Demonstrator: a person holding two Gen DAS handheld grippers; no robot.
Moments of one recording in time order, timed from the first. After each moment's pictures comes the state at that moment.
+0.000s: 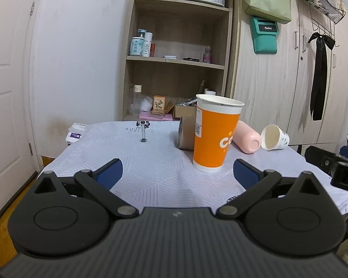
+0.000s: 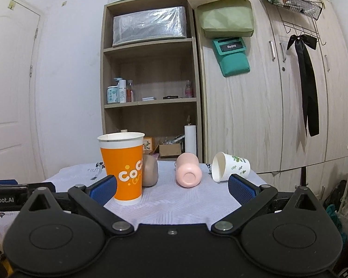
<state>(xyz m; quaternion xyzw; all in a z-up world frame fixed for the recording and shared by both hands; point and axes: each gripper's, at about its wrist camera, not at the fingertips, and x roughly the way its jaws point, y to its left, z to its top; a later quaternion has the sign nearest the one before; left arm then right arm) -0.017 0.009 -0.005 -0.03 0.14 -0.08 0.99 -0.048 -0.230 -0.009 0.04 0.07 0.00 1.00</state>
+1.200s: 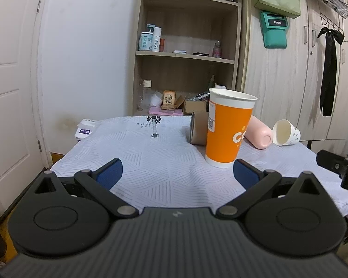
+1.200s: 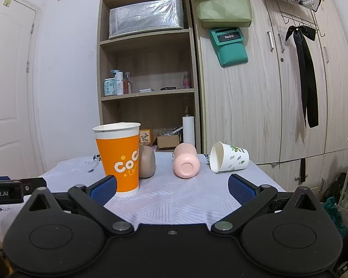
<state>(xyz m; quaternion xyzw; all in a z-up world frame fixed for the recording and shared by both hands) -0.014 0.013 -0.007 -0.03 0.15 -0.06 0.99 -0.042 -0.234 -0.015 0.05 0.09 -0.01 1.00</state>
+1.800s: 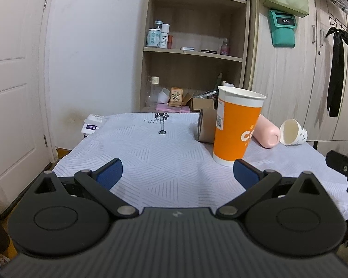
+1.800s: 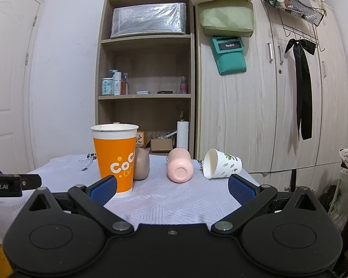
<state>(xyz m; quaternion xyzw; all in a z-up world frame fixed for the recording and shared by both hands) -0.013 0.017 -0.008 -0.03 0.16 -0.04 0.99 -0.047 -0.226 -0.012 0.01 0.08 -0.02 1.00</state>
